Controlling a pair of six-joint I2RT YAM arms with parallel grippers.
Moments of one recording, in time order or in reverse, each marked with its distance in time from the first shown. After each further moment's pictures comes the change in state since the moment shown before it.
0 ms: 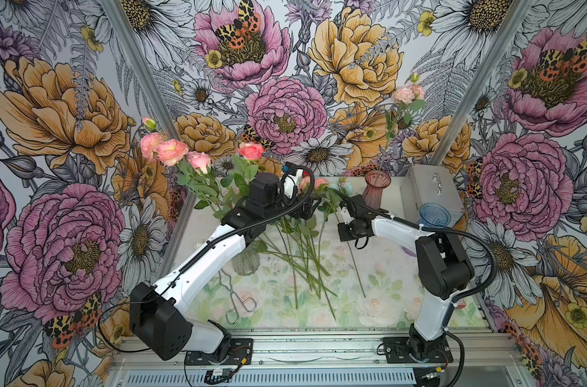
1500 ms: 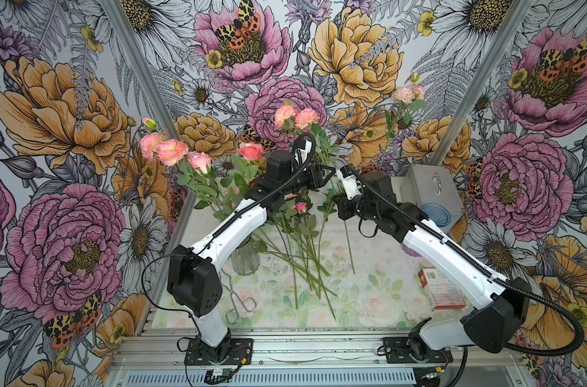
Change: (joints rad) left arm 0.010 0.308 0.290 0.210 0.177 -0.411; right arm 0.167 -0.378 0.157 0.011 0.029 -0.083
